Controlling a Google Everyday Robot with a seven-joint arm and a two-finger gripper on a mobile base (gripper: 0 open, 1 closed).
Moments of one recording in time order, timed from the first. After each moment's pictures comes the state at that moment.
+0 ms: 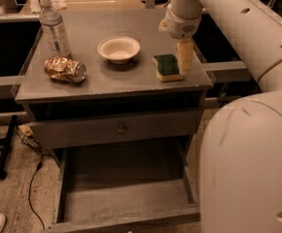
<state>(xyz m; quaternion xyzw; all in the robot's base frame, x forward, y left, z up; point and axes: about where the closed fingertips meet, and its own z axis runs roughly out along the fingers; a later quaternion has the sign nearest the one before) 0.719 -0.107 0.887 -0.79 0.60 -0.08 0.13</state>
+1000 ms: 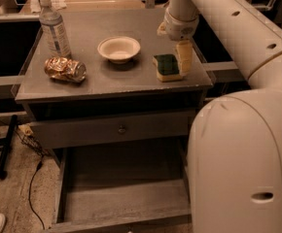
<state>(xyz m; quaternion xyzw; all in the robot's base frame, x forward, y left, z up) 0.727 -0.111 0.871 -0.80 0.59 -0.07 0.11</state>
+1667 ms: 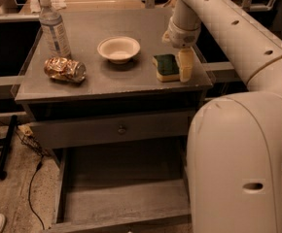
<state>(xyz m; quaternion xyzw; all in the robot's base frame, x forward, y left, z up) 0.737 -0.123 0.839 -0.78 0.61 -0.05 0.11</state>
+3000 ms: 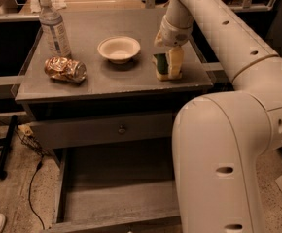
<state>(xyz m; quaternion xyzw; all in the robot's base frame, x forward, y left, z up) 0.750 -0.095 0.837 -0.78 0.61 -0.01 0.13</state>
